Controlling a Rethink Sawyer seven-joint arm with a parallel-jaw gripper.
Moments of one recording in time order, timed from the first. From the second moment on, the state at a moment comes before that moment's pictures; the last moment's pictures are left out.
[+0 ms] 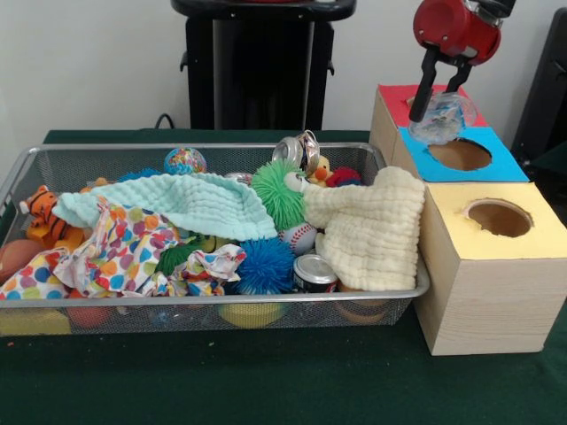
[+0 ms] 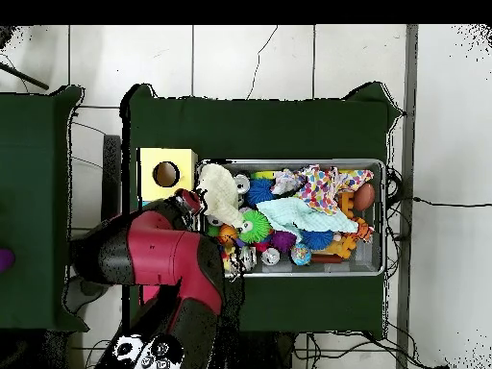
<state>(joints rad) 0.38 -0.64 -0.48 1.61 0.16 0.37 0.98</state>
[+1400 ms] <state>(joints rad) 0.41 -0.61 -0.48 1.61 0.16 0.37 0.98</state>
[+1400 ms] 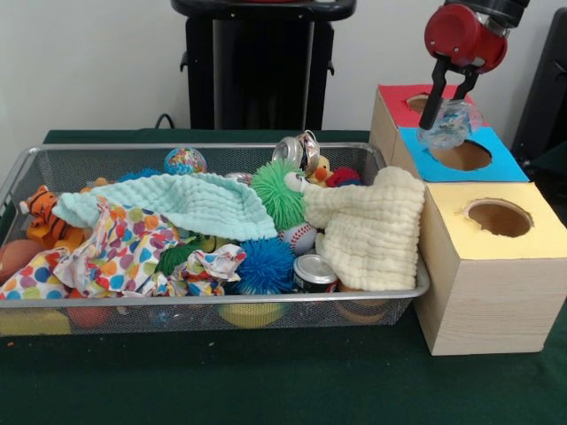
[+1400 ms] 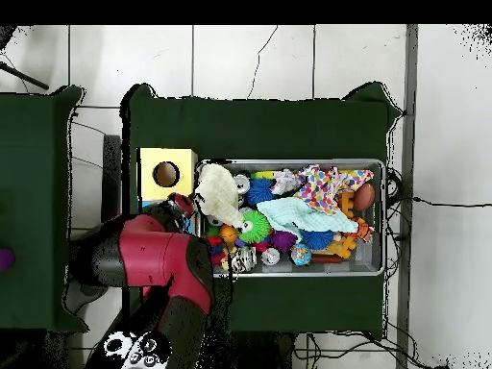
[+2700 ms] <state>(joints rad) 0.40 -0.60 -0.47 1.63 0.16 0.33 0.98</state>
